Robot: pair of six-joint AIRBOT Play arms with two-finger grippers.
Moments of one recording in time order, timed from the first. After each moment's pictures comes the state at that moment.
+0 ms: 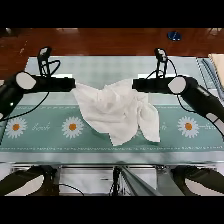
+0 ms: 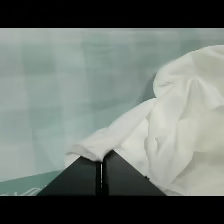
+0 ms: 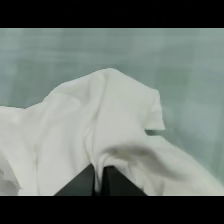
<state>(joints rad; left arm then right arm) -0.16 -1.22 0.98 1.12 -0.73 -1.45 0.35 -1.29 1.02 -1.12 0.58 1.59</state>
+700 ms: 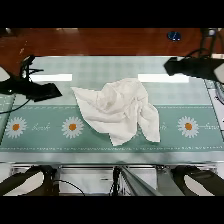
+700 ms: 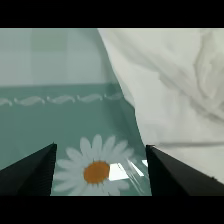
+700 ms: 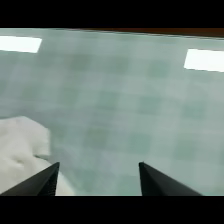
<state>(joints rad) 0.11 -1.17 1.01 1.14 -1.22 -1.41 0.07 -1.06 1.14 -1.47 0.84 1.54</state>
